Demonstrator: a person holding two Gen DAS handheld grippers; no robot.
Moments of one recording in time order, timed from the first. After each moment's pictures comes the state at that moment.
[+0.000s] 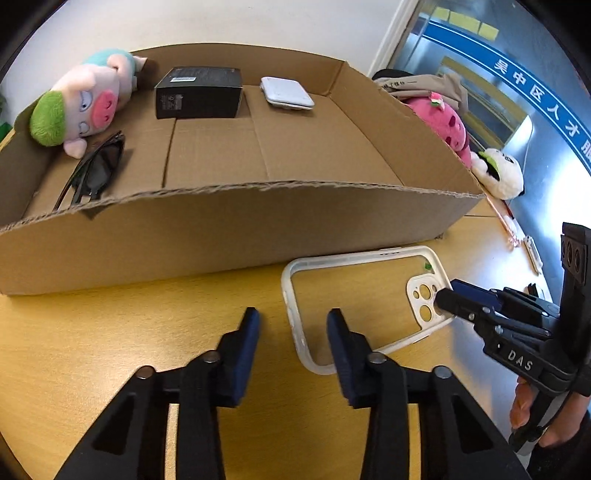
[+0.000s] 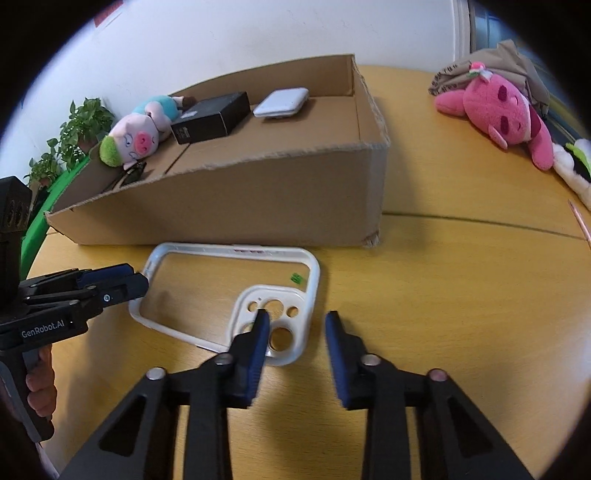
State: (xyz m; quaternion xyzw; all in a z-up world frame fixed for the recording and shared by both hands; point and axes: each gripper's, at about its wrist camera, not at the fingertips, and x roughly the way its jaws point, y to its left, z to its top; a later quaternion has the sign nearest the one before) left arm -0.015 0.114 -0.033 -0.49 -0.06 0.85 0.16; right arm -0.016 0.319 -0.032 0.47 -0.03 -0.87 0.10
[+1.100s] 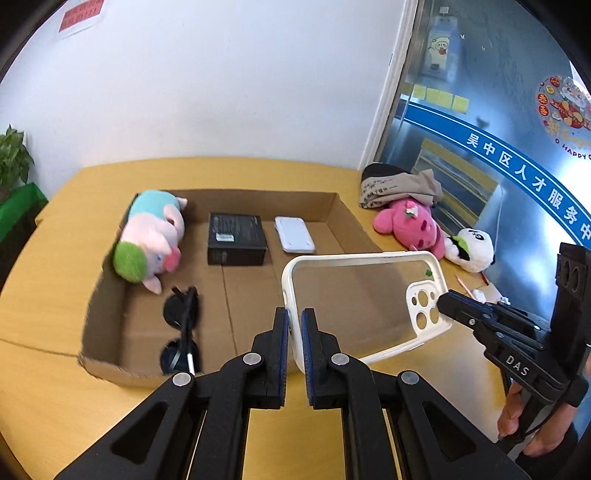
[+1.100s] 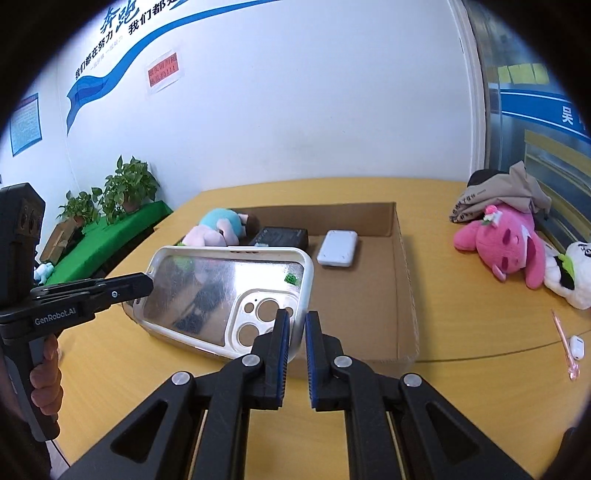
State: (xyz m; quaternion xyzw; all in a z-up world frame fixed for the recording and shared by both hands) left arm 0.001 0.048 0.125 -0.35 -0.06 0.92 0.15; right arm -0.001 0.273 0.115 0.30 -0.03 -0.94 0.15
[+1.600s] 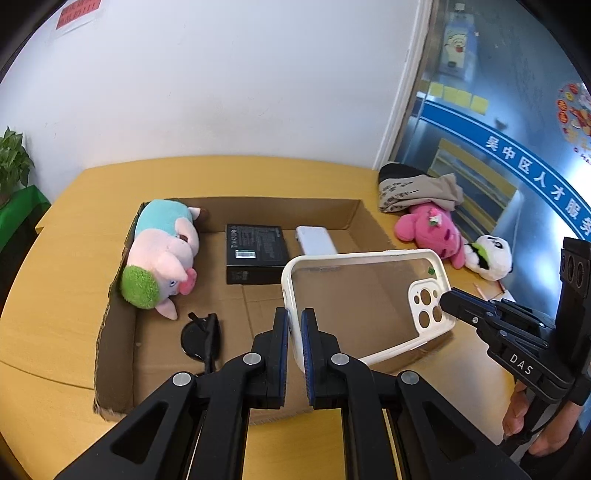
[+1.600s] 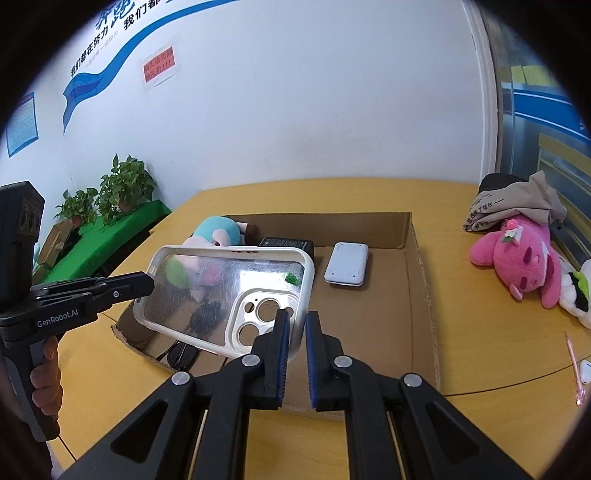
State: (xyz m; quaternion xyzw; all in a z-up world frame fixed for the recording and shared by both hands) left arm -0.059 0.026 0.120 -0.37 -0.06 0.92 0.13; right arm -0.060 0.251 0.112 0.33 -0.03 -0.93 0.16
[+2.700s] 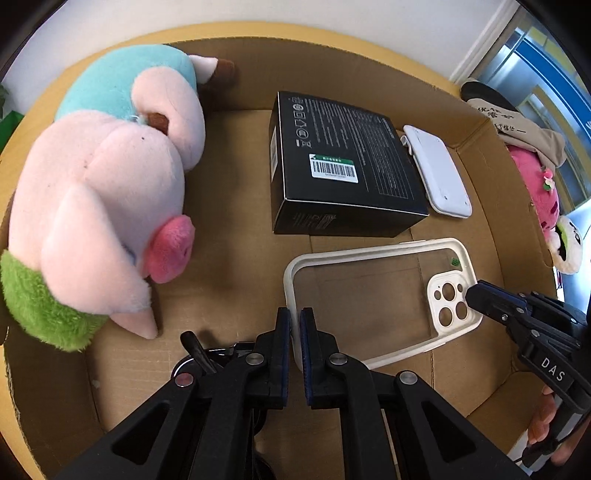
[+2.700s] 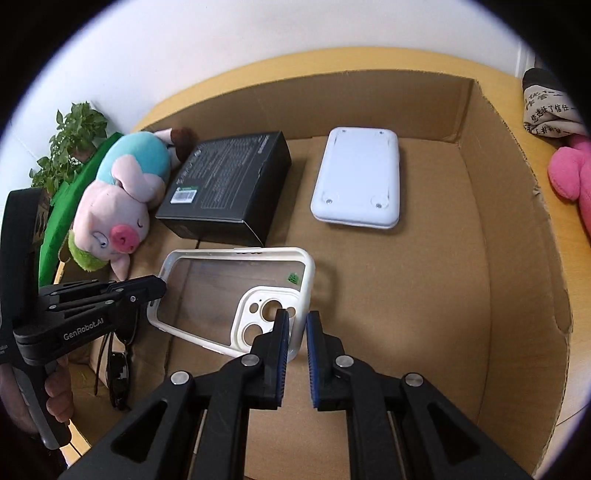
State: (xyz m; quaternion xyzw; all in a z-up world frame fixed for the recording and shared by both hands) left arm -0.220 0.012 -0.019 -0.58 -0.06 0.81 0.08; right arm -0.219 0.222 -0.002 0.55 -0.04 -0.82 0.16
